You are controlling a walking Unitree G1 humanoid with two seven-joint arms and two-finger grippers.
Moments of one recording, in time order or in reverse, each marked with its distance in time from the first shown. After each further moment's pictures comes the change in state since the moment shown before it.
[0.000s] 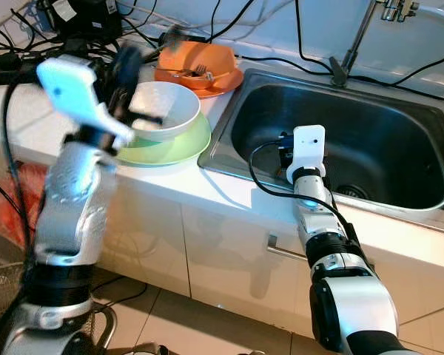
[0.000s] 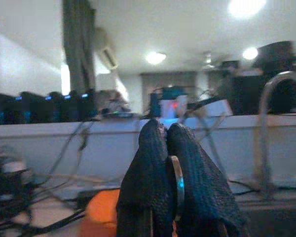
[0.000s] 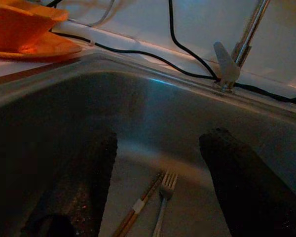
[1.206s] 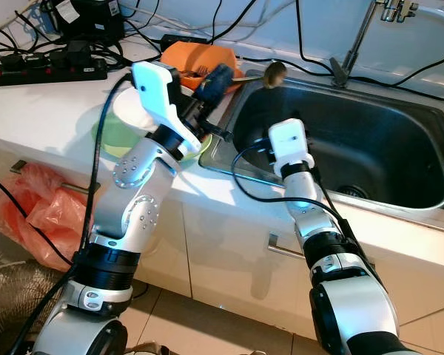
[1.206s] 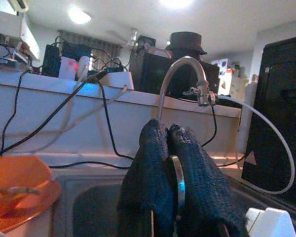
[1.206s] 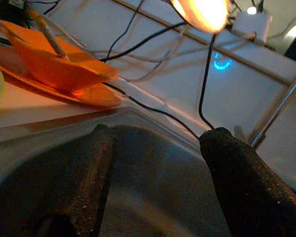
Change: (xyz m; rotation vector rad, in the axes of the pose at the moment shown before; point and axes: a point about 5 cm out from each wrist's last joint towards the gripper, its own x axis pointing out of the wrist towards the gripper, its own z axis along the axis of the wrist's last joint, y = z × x) left arm 0.022 -0.064 -0.027 -0.369 0.136 -0.269; right arm -0.004 0.022 0.023 -0.226 -0.235 0.135
